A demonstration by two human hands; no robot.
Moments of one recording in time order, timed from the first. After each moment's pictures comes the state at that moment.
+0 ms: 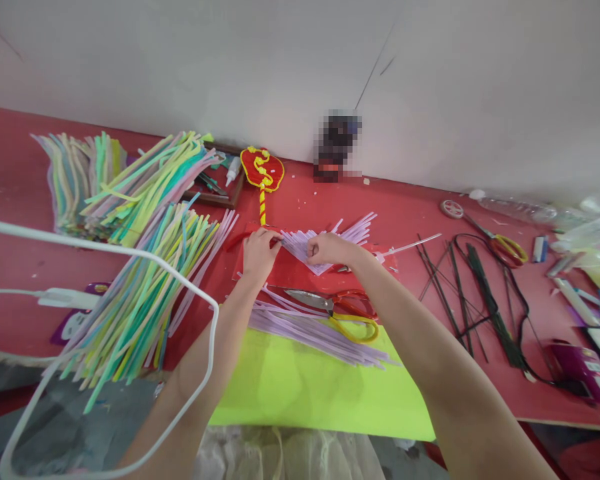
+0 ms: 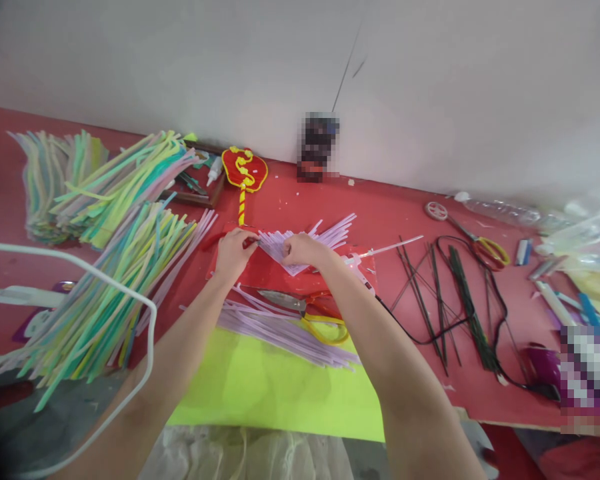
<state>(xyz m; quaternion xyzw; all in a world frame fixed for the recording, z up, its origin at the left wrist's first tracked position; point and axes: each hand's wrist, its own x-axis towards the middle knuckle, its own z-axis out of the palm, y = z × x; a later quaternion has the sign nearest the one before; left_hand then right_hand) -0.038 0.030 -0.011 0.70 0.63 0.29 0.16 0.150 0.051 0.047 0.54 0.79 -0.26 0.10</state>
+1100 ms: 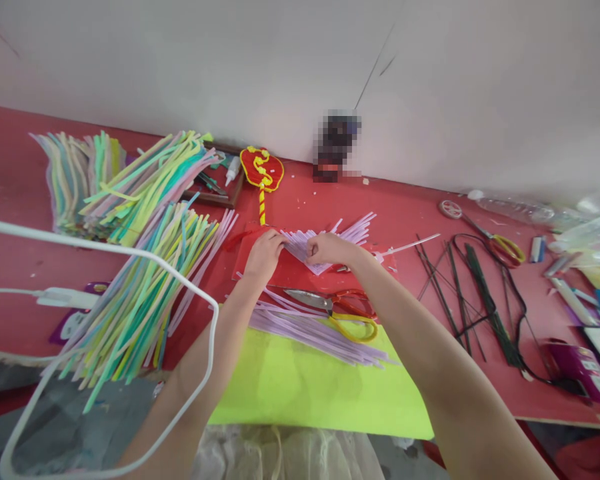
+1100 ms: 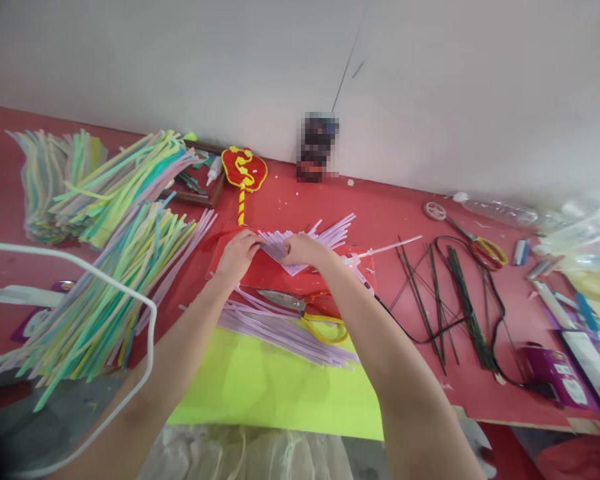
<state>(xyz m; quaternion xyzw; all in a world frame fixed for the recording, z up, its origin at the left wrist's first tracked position) -0.036 0.028 -0.010 0.77 0.54 0.27 0.18 0.152 0.053 0.044 0.54 0.79 -0.25 0.11</state>
